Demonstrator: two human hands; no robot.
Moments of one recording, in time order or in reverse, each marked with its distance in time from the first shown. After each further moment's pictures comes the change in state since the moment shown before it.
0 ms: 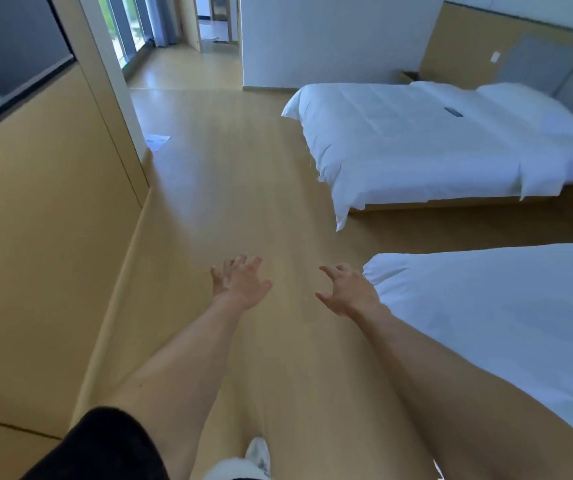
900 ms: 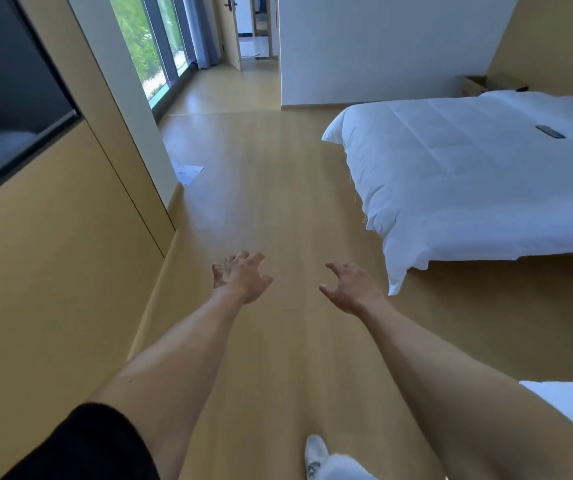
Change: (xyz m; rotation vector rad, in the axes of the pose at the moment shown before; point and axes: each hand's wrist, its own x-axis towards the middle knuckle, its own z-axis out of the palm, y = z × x) left_hand 0.420 -0.012 -0.117 -0.011 0.003 -0.104; right_hand 0.450 -0.041 -0.100 0.121 -0.042 -0.095
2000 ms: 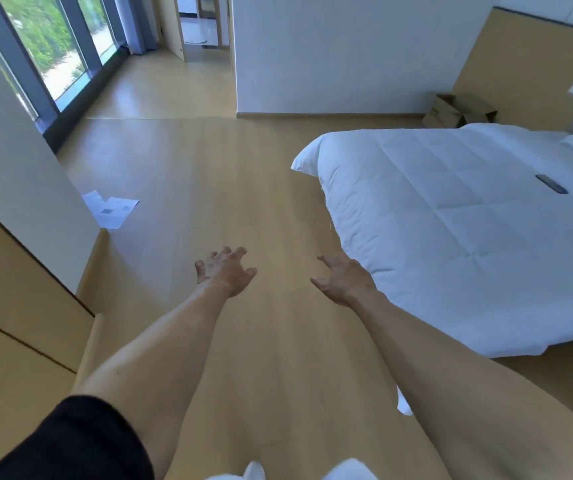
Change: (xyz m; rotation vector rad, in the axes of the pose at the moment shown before) left_hand 0.626 0.027 -0.126 -0.059 -0.039 0.089; right_hand 0.573 -0.053 -0.170 -0.090 0.027 0.126
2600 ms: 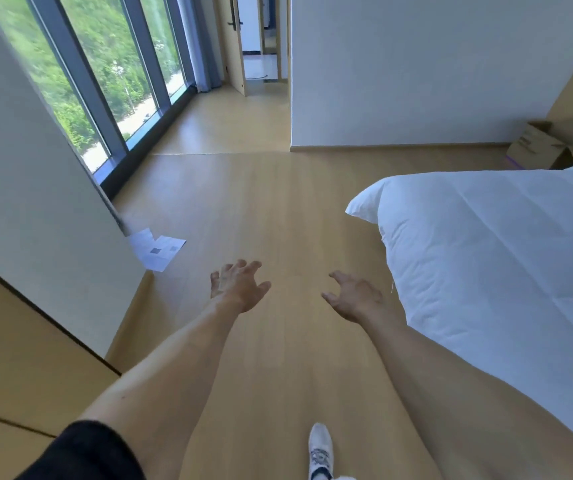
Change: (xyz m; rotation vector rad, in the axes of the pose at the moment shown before) left_hand 0.270 -0.028 -0.083 0.048 0.069 -0.096; right_hand 0.322 -0.070 -0.043 -0.023 -0.033 -0.119
